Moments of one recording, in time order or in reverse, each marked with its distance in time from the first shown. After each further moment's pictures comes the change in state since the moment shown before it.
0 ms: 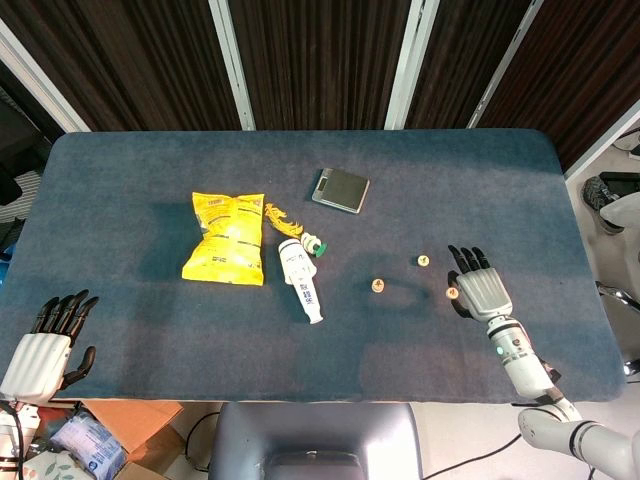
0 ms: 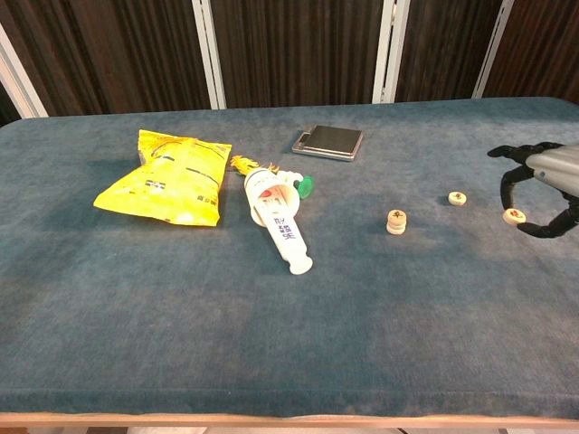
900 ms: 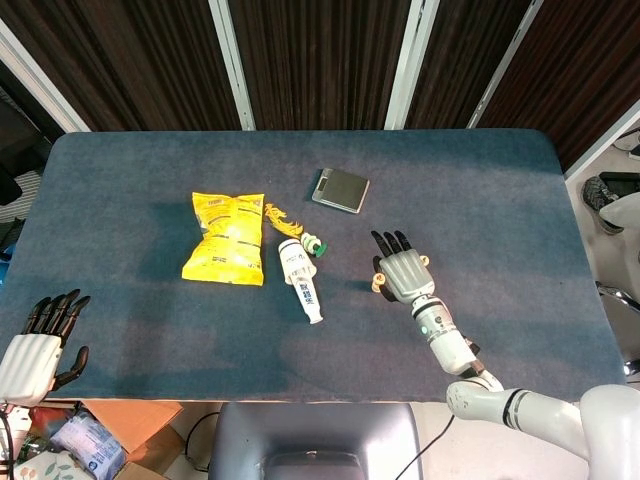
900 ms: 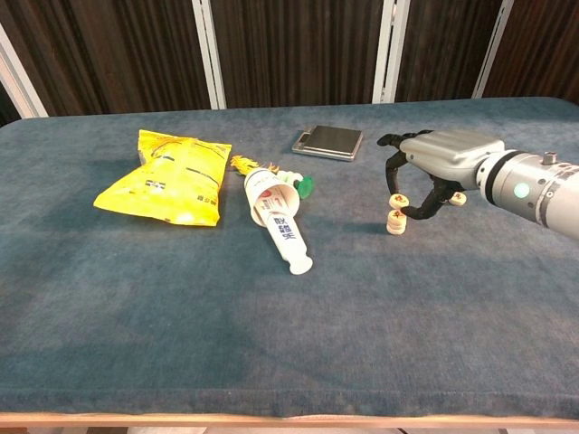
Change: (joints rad) left arm 0.010 0.021 0.001 0.005 0.008 0.021 -0.053; right arm 0.215 -0.128 0.127 -0.134 0.243 -0.112 -0.318
